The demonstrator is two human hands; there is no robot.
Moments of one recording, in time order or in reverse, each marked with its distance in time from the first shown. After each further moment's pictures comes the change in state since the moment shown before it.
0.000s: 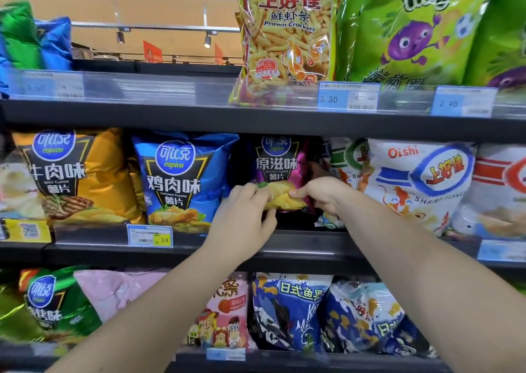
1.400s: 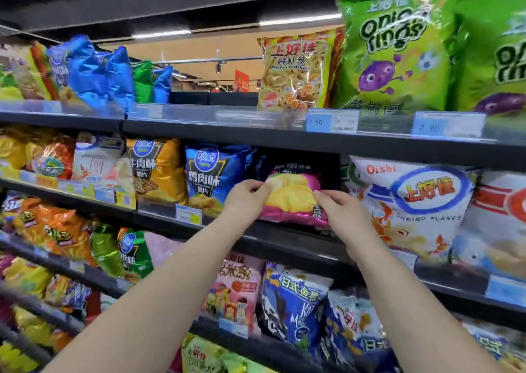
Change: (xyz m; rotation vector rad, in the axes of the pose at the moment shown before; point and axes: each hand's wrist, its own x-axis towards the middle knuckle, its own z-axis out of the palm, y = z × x) left_hand 0.004 0.063 -0.050 -0.576 0.163 -0.759; right_hand -0.101 0.020 -0.040 -0.010 0.041 -0.396
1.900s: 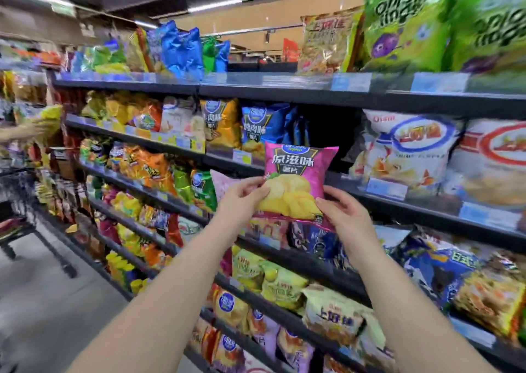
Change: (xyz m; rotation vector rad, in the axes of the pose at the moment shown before) left_hand -0.216 -0.013 -0.070 -0.231 0.065 -0.129; right_hand -0.175 0.016 -0.012 0.407 -0.234 0.084
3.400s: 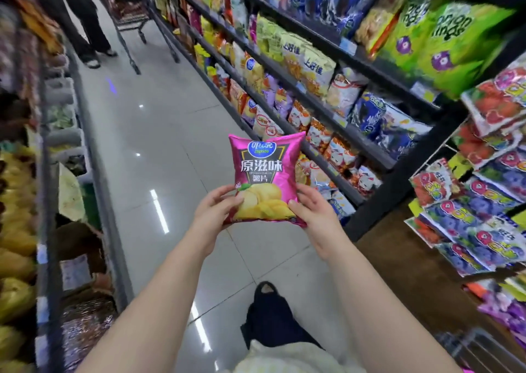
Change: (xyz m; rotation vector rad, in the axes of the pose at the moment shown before) left_hand -0.884 0.001 0.447 -0.334 0.551 -0.624; right_hand -0.661 0.075 -0.589 0.183 -0.618 0.606
